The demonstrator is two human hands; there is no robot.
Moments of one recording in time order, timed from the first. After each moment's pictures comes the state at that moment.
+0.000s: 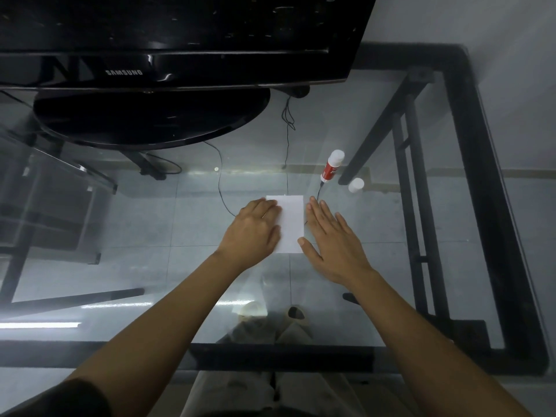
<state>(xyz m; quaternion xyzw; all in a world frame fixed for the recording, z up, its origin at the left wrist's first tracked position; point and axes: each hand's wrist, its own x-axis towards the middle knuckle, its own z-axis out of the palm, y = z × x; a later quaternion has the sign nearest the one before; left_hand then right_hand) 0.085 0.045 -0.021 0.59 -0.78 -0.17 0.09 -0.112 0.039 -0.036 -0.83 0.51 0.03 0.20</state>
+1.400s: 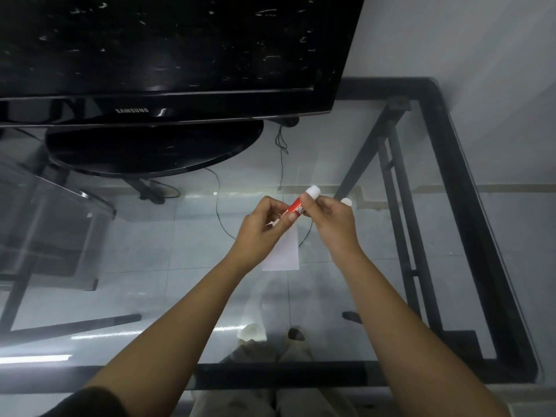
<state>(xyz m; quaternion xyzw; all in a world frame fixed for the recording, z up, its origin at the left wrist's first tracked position) 0.061 0.025 0.030 0.59 -0.52 -0.48 0.38 -0.083 -0.004 0.041 -0.48 0.61 -0.38 0.51</state>
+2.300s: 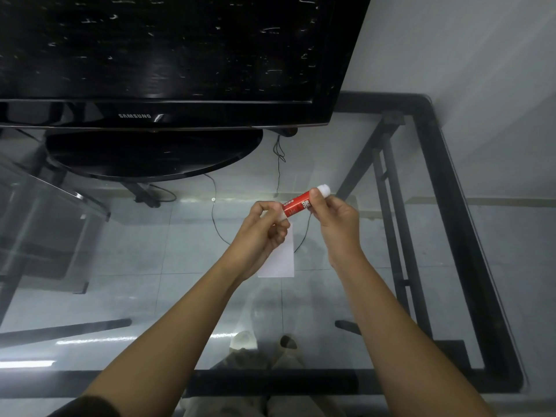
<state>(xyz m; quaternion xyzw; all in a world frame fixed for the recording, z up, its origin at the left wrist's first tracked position) 0.058 0.019 0.041 0.48 -0.26 -0.70 0.47 -0.085 -0.009 0.052 -0.40 0.58 -0.46 0.54</state>
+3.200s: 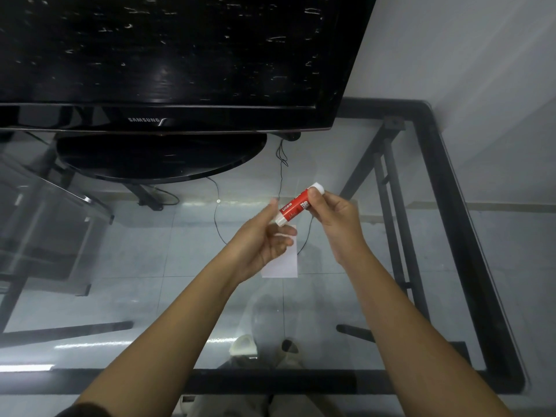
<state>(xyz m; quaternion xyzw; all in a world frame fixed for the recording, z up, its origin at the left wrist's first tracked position) 0.068 0.027 0.068 0.50 -0.21 -0.75 0.38 -0.086 -0.010 0.068 -0.44 0.54 -0.42 0.59</state>
